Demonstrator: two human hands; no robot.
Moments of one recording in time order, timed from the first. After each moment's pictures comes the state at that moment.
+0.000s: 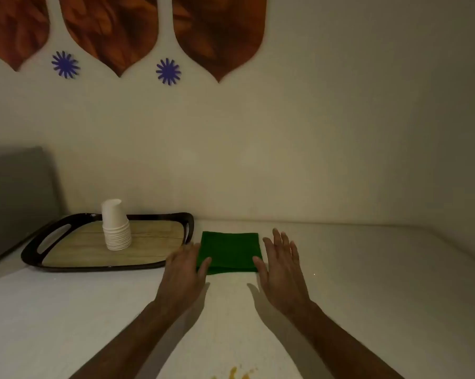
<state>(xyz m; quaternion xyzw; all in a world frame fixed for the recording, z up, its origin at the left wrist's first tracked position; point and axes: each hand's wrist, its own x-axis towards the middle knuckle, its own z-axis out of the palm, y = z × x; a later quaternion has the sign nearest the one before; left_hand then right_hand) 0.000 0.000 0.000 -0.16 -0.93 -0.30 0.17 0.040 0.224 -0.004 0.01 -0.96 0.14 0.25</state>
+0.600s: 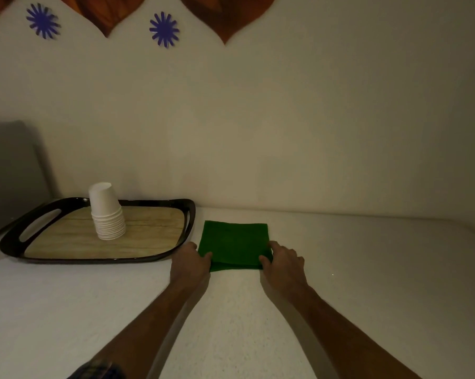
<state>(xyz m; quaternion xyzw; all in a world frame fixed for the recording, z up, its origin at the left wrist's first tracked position) -0.083 0.029 -0.038 0.04 -0.91 -0.41 0.05 -0.040 0.234 -0.038 -0.10 -0.96 0.23 0.10</state>
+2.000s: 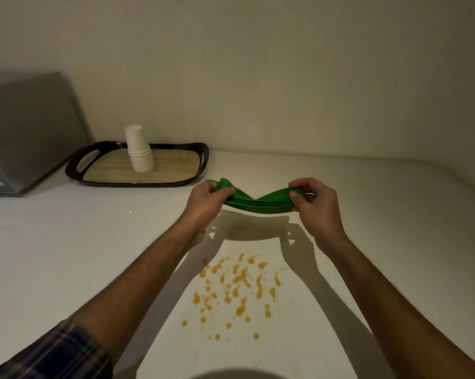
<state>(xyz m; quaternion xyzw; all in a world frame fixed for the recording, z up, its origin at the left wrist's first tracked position) 0.105 0.006 0.051 0.00 -0.74 -0.67 -0.04 0.152 0.231 0.040 -0.07 -0.77 0.58 0.23</state>
